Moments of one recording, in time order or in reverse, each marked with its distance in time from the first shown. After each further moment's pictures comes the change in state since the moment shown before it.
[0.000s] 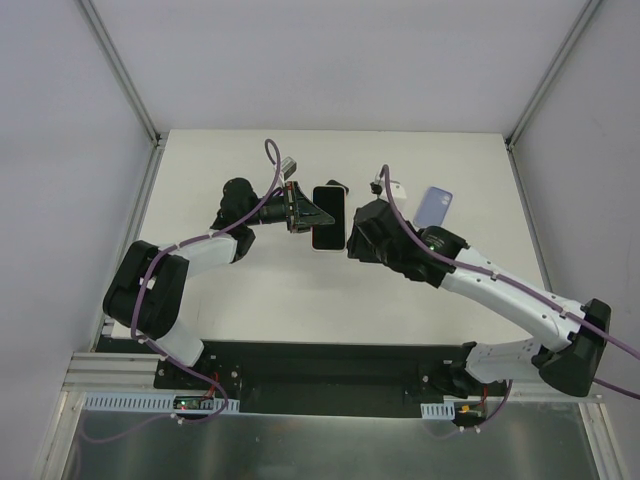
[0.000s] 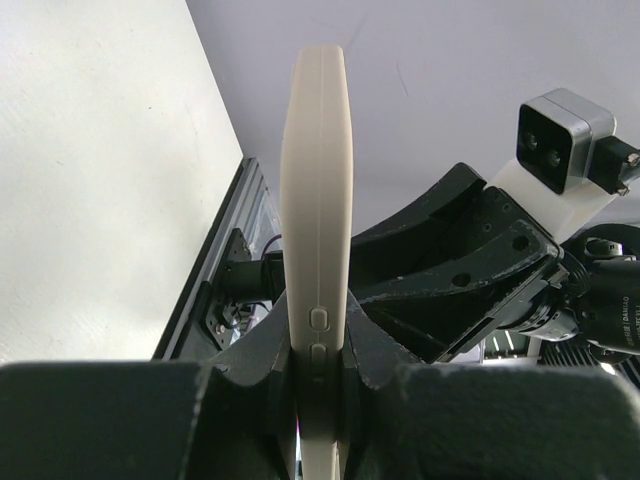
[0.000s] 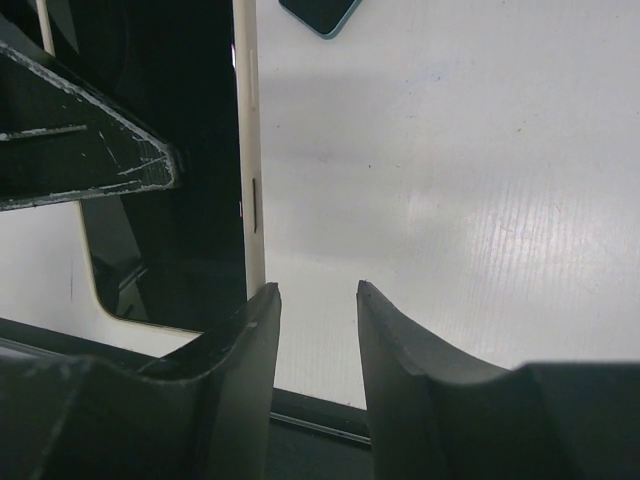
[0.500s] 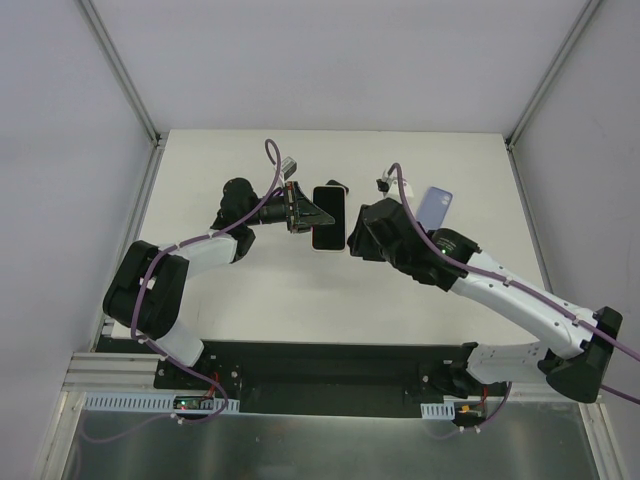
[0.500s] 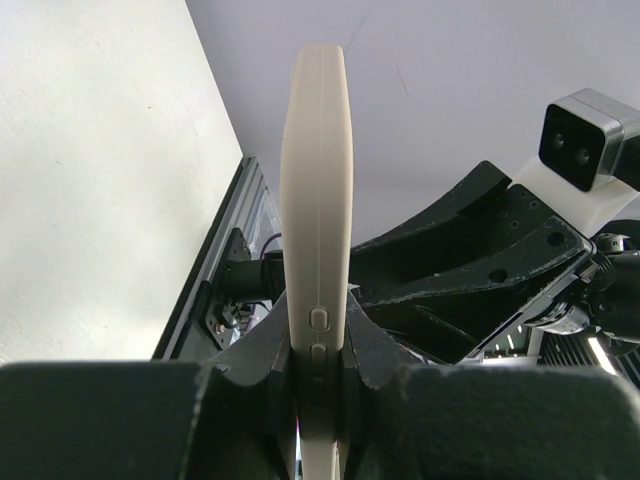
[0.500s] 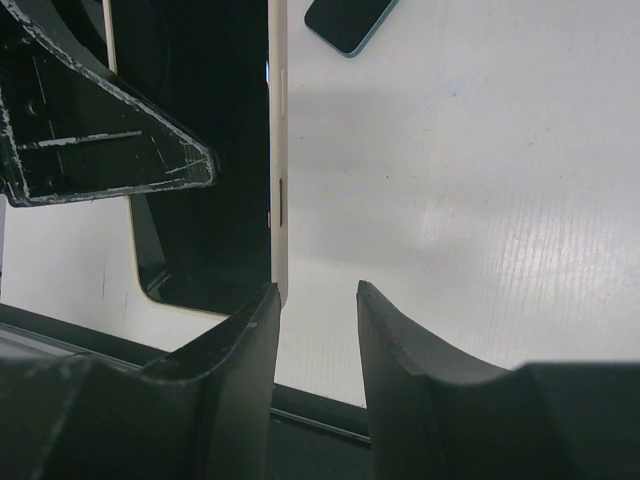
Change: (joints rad) left arm 0.000 0.000 0.000 0.000 0.000 0.000; right arm 0.002 -0.055 0.001 0.018 -0.004 -0.004
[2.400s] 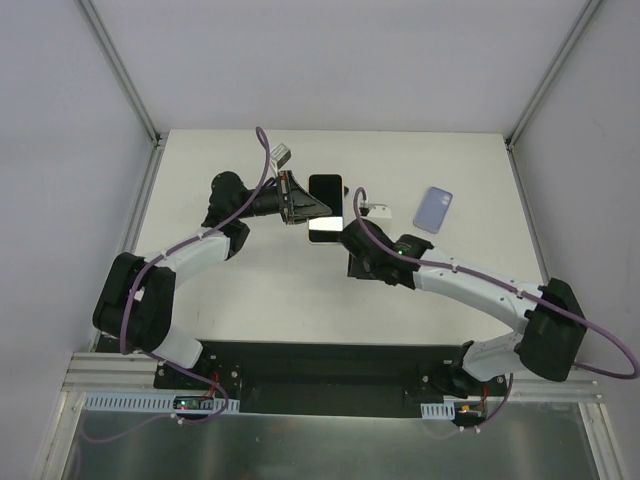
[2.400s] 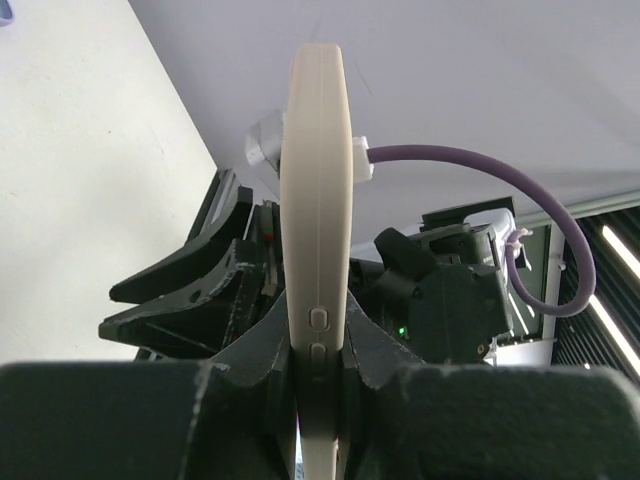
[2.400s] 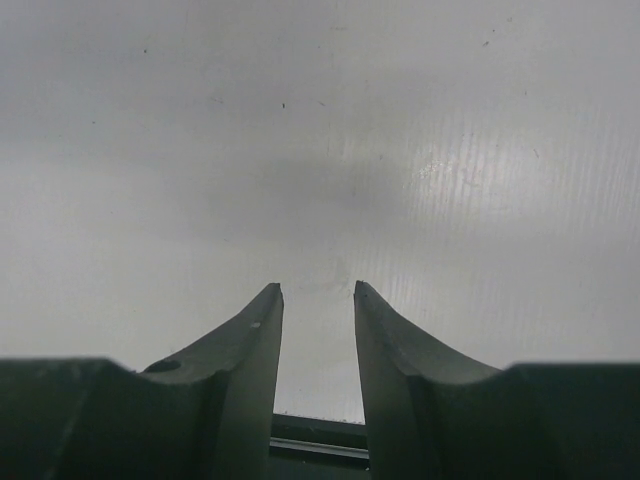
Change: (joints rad) left arm 0.018 -0.086 0.044 -0.006 0.018 -0.030; right arm -0.011 0.208 -0.132 0.008 0.011 0.033
